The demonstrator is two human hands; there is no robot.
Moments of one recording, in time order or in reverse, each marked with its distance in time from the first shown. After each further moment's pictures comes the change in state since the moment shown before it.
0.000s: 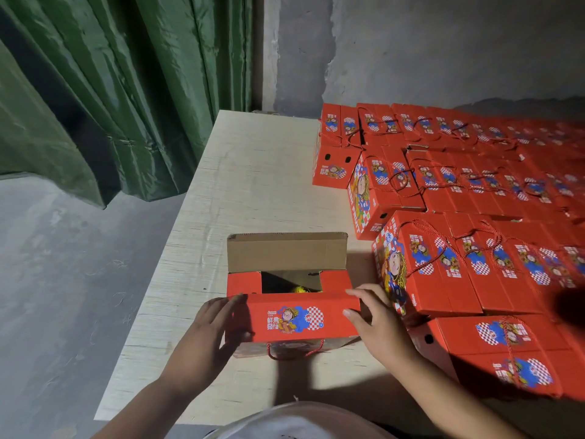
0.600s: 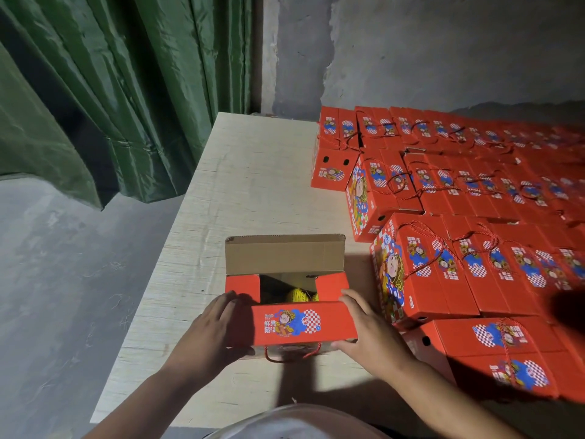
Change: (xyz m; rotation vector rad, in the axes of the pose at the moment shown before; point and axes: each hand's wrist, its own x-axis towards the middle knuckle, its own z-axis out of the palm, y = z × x) left_hand 0.015 0.007 -0.005 0.132 -0.118 0.057; right_hand -0.006 -0.005 0.003 -0.196 -0.265 -0.047
